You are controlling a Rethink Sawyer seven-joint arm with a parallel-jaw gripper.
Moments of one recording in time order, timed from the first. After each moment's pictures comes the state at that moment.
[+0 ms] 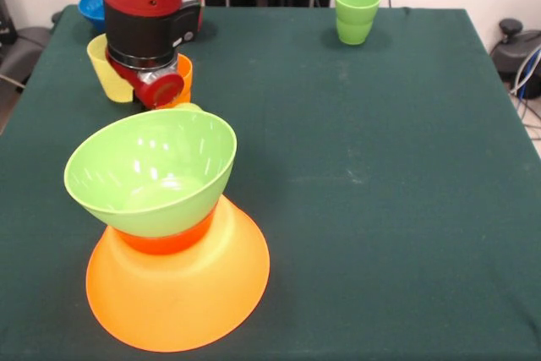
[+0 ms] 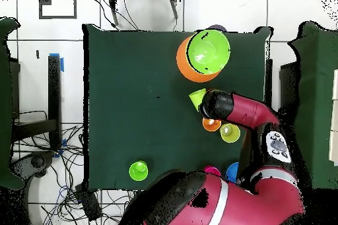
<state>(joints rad) -0.42 -0.38 -0.10 1.44 -0.14 0.44 2.33</state>
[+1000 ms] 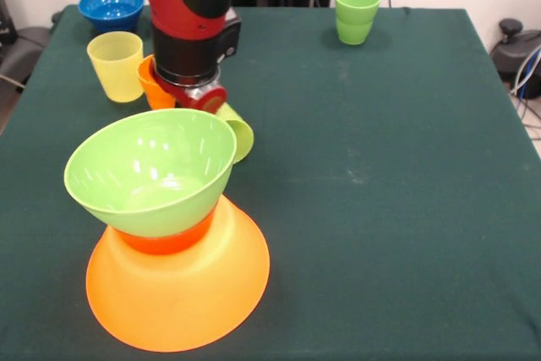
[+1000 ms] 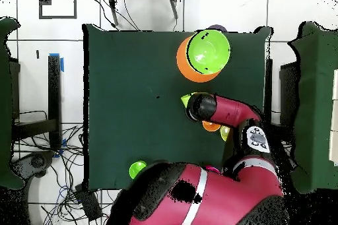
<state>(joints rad) -0.35 -0.32 -0.10 1.45 -0.12 0.44 2.33</state>
